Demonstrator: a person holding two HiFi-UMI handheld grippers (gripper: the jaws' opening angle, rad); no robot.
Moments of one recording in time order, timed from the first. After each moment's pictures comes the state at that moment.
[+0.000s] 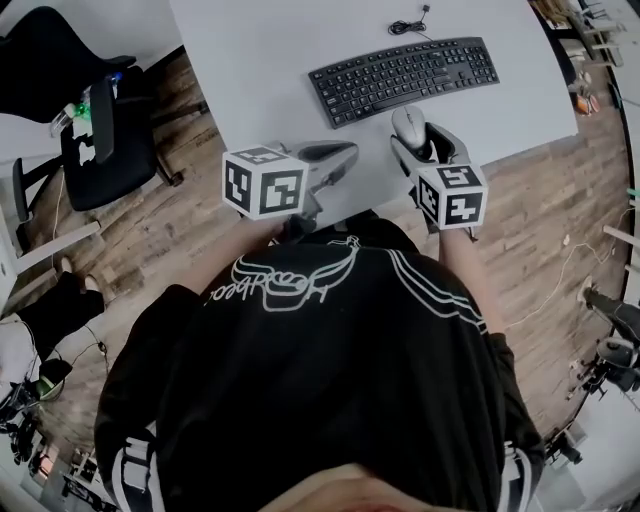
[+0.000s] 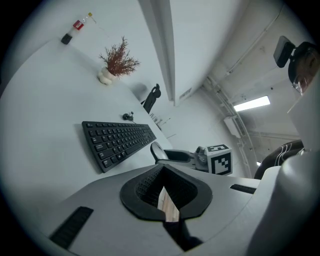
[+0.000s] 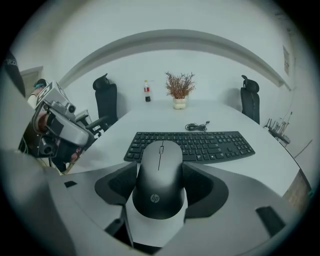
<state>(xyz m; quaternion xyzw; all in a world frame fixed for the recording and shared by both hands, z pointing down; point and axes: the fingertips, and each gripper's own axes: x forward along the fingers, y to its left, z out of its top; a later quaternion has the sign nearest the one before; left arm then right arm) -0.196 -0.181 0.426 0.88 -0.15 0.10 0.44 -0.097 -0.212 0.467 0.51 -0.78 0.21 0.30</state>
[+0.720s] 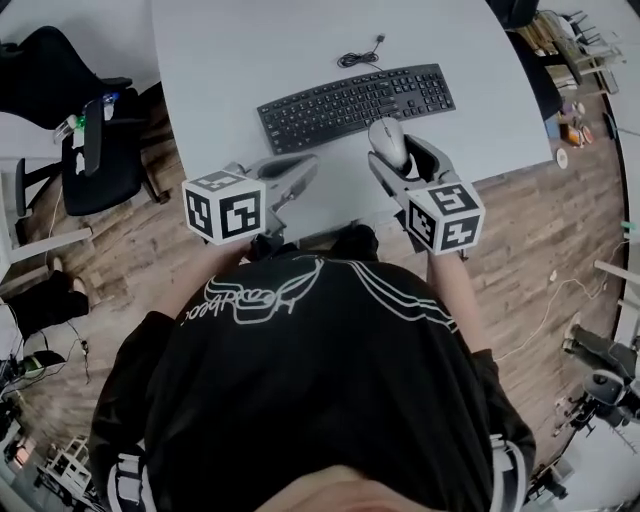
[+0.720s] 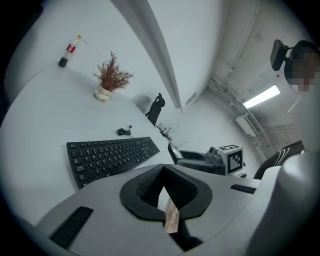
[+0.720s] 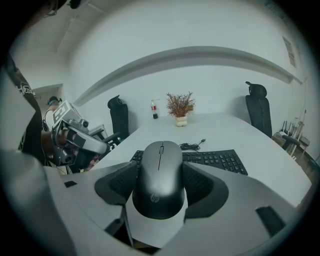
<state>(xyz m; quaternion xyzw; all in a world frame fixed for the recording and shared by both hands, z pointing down) -0.137 -0.208 0.387 0.88 -0.25 0.09 0.40 -0.026 -0.231 0.397 0.45 -0.85 0.19 0.22</state>
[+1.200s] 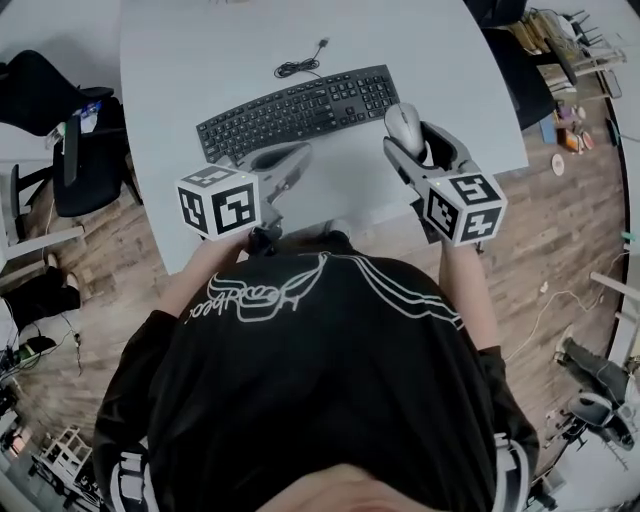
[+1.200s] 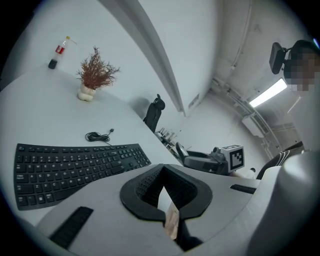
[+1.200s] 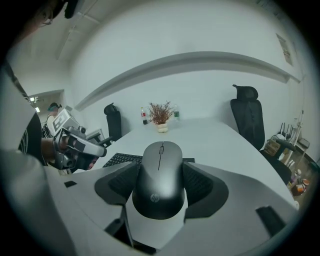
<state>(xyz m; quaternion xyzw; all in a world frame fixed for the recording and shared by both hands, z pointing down) -0.001 -0.250 0.377 0.87 -0.29 0.07 0.38 0.139 -0.279 0.374 0.44 -0.86 0.18 0.20</state>
